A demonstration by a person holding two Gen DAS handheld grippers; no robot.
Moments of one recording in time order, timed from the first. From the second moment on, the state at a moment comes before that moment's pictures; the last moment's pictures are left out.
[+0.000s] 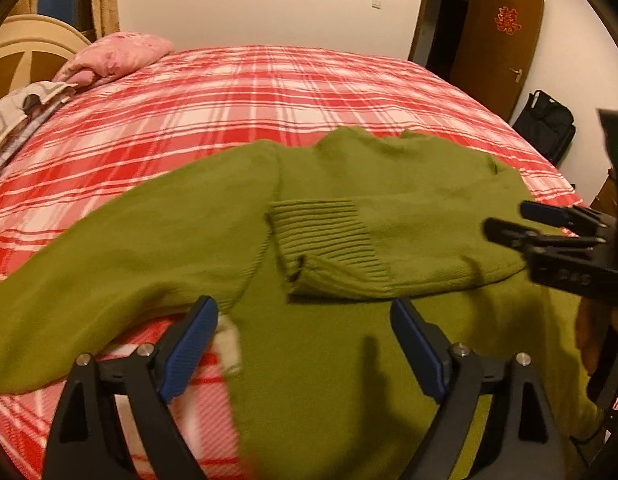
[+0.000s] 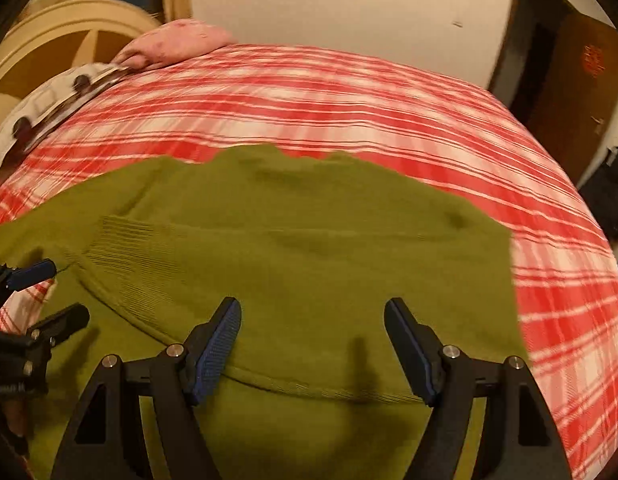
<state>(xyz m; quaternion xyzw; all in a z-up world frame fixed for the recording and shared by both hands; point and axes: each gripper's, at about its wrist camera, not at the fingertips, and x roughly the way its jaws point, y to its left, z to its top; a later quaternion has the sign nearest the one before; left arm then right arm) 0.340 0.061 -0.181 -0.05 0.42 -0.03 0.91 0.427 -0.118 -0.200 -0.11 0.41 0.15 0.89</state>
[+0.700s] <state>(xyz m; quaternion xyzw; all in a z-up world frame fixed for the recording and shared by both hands) 0.286 0.153 -0.166 -0.09 0.38 0.06 0.92 0.392 -0.026 -0.204 -0.10 0.38 0.28 0.88</state>
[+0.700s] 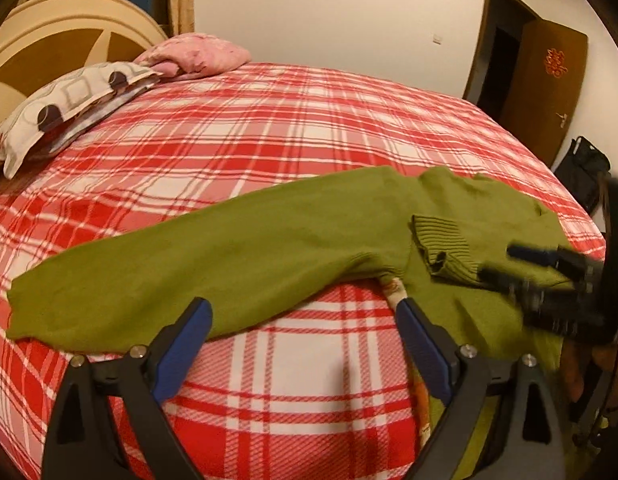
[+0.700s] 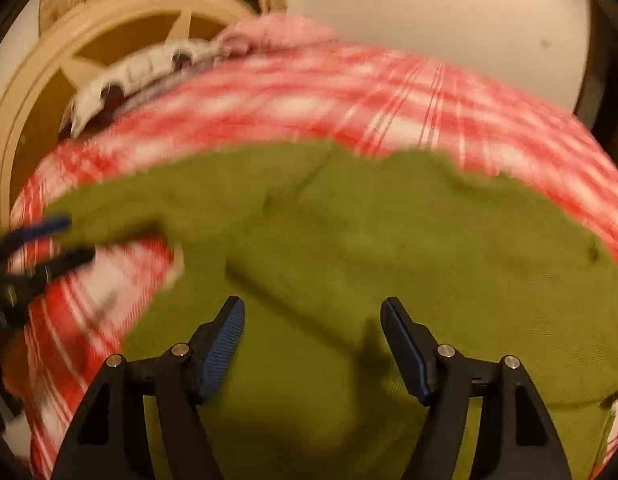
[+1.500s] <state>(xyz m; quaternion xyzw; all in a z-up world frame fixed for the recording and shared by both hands) 0.198 0.326 -0.174 -0.12 0.37 0.27 0.88 0.357 0.009 -0.237 -0.13 0.40 0.35 0.84</state>
